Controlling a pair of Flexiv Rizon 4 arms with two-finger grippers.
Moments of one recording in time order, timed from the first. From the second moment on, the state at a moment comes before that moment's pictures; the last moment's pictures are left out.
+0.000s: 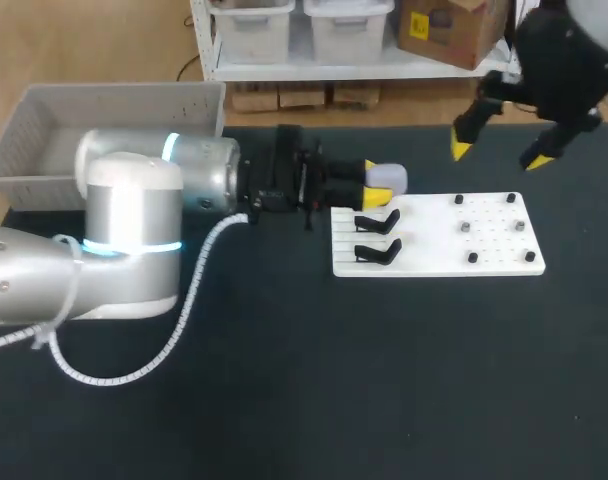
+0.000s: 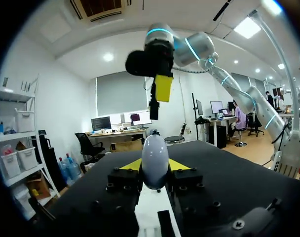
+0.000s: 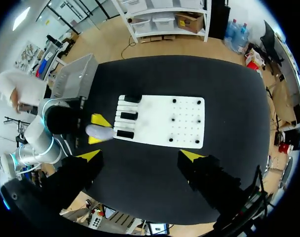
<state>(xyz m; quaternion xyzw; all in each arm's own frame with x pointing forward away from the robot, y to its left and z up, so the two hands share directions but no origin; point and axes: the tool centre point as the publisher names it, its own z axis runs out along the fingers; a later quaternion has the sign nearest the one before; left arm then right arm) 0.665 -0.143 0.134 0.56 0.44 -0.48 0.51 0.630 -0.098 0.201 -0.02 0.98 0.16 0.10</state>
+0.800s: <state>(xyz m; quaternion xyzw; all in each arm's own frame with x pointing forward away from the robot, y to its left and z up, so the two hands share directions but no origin) 0.749 -0.040 0.224 0.54 0.47 -0.32 0.62 0.611 -0.114 0.208 -0.01 0.97 0.17 0.16</state>
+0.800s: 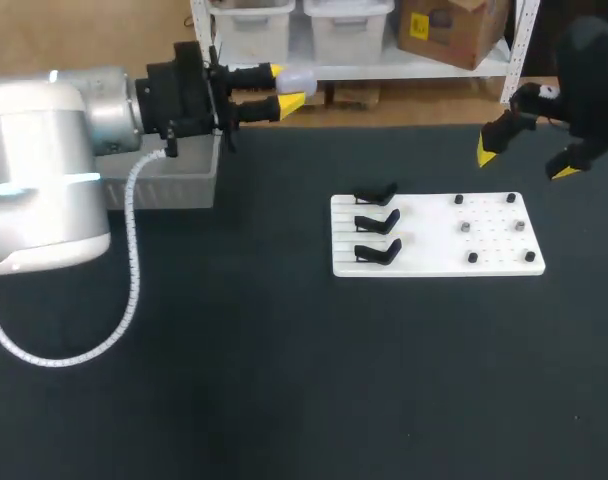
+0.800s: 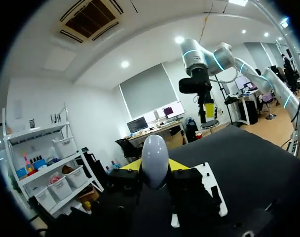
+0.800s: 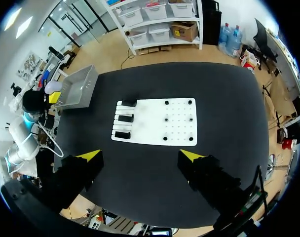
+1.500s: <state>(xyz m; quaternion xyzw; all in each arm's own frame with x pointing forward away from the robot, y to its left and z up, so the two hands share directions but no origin) 0.801 0.049 0.214 0.50 0.55 -0.21 0.63 0.610 -0.114 0.208 -0.01 0.97 0.17 0.16</state>
